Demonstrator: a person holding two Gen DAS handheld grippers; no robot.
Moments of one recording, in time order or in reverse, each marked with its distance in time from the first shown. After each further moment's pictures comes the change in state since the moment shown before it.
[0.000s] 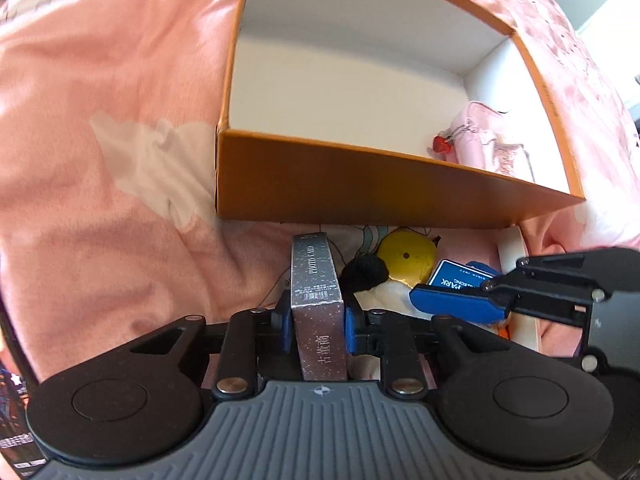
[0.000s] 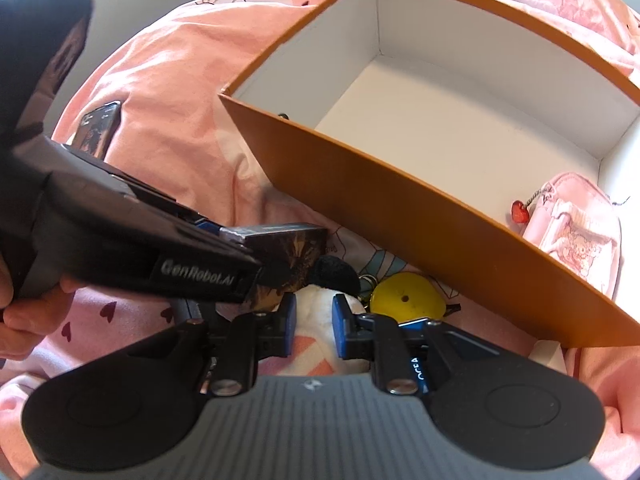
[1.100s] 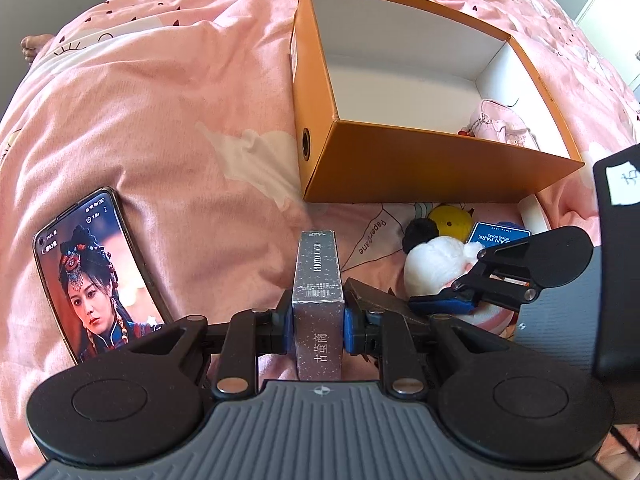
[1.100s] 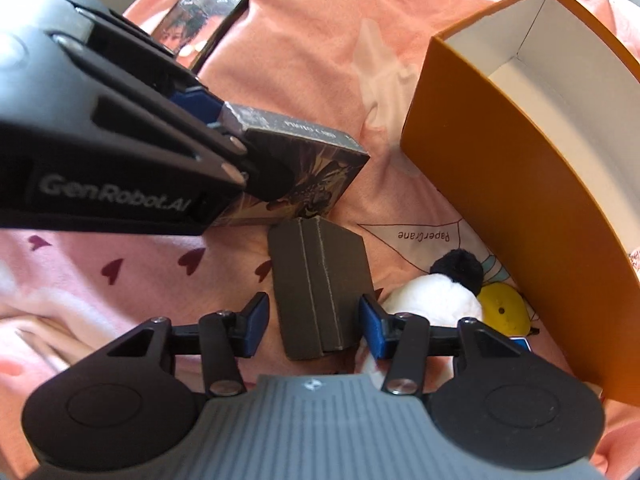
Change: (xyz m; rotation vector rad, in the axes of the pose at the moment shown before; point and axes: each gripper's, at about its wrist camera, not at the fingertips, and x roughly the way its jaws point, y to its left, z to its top) left arm -0.056 0.032 -0.035 0.064 -0.051 0.097; right arm 0.032 0.084 -0.008 -0.297 0.167 0.002
